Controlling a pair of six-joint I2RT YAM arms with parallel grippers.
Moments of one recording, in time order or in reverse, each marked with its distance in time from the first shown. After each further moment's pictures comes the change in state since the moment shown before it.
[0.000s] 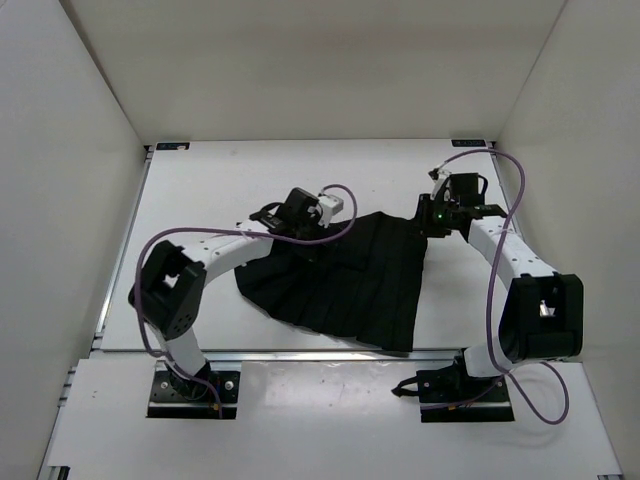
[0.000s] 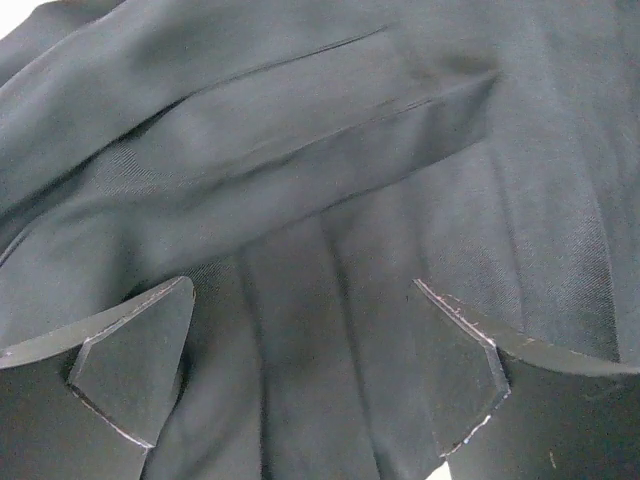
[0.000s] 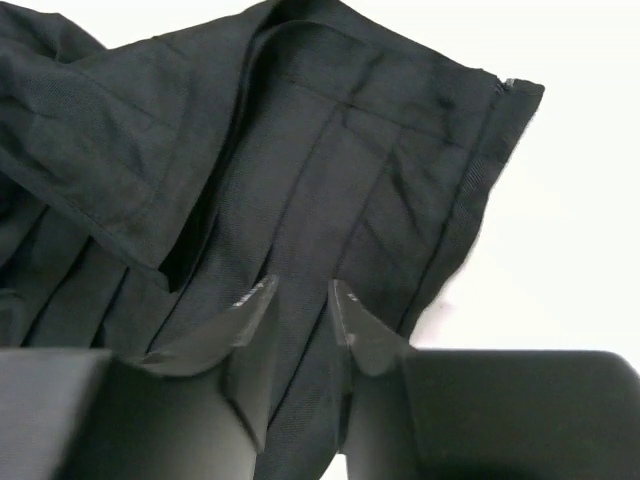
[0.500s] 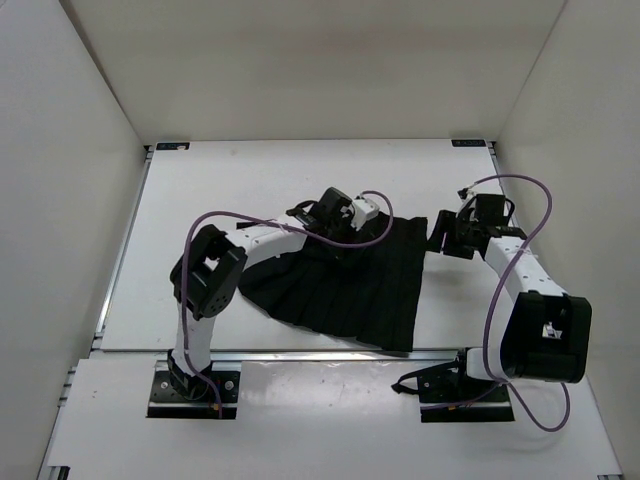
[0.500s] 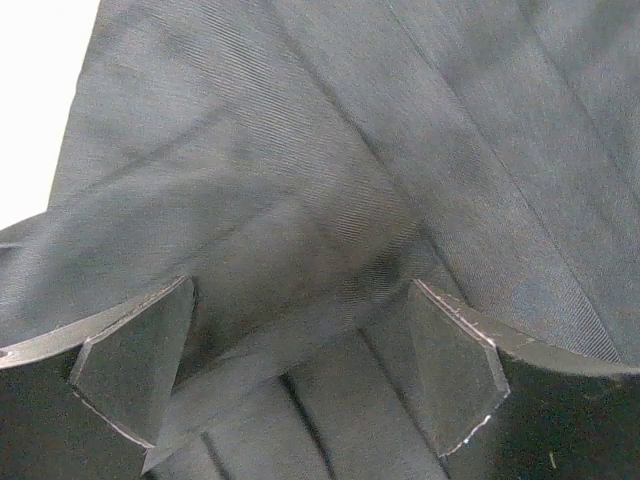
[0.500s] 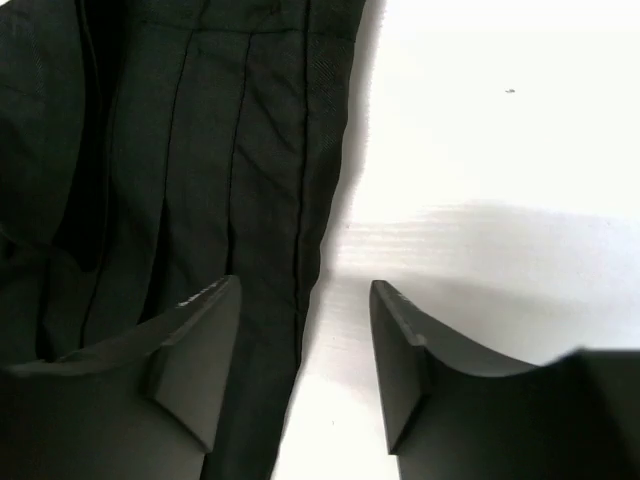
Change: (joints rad) left arm -0.096 0.264 0.232 0.079 0.024 0.159; right arm -0.169 -0.121 -0.182 0.003 0.013 0.006
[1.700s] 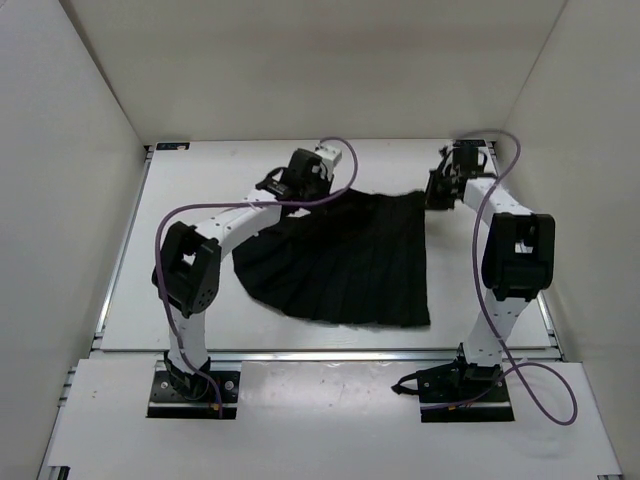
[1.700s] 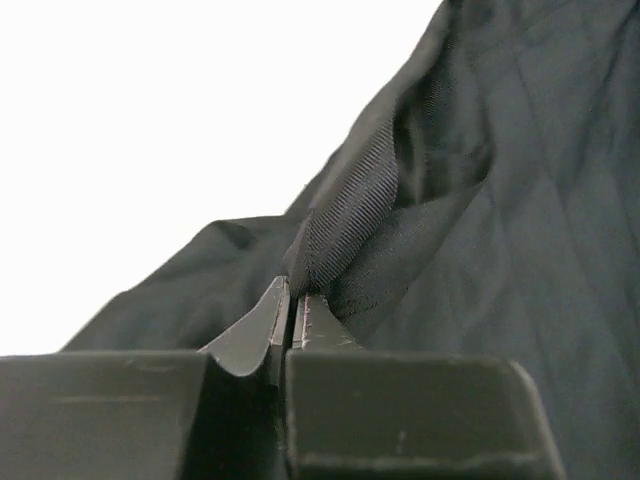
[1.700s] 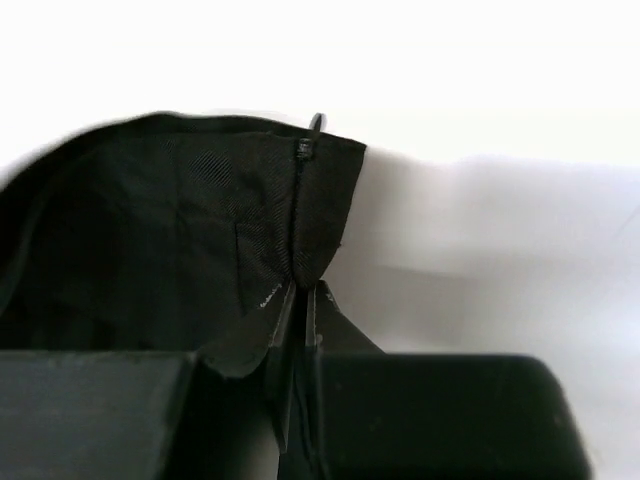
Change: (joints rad) left arm 0.148 -0.050 0.111 -0.015 -0.163 -0.177; right arm 0.068 0.550 0.490 0.028 0.036 0.043
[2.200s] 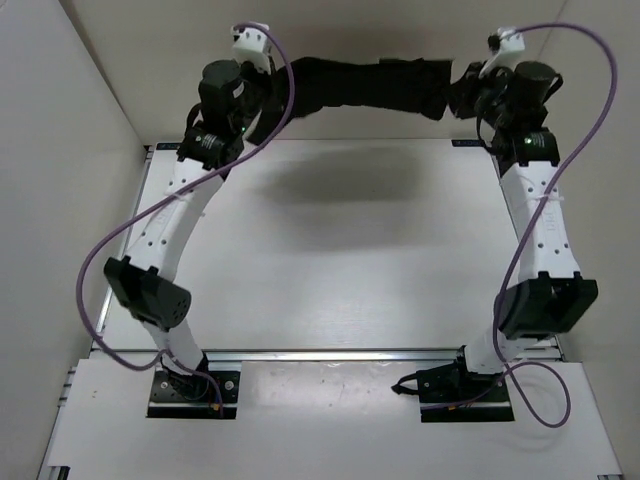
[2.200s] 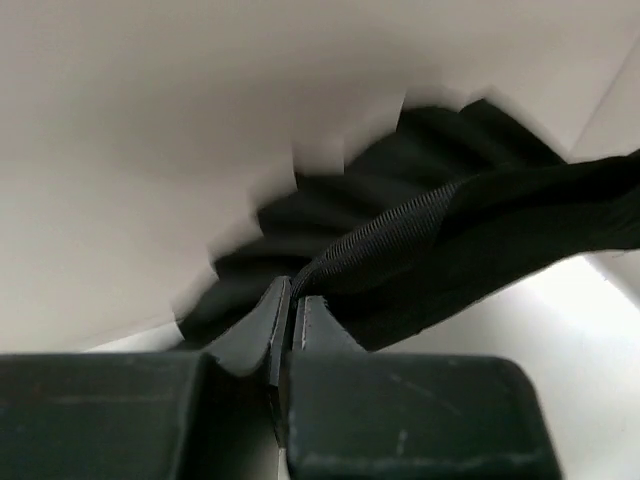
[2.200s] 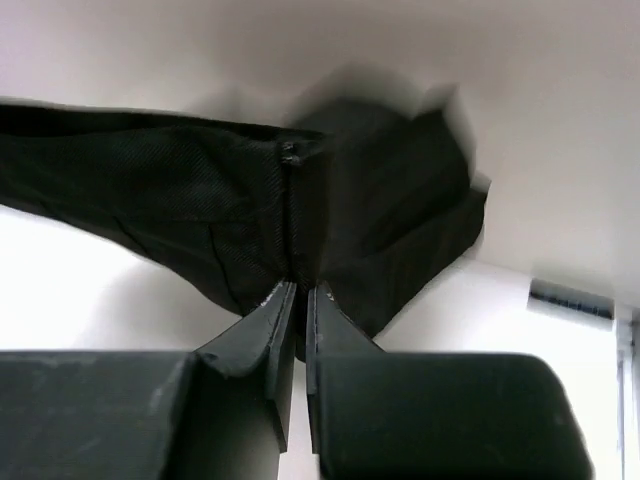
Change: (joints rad) left arm 0.209 -0.151 0.512 0.088 -0.034 0.074; right arm 0.011 -0.252 0.553 0.085 -0.090 -0.101
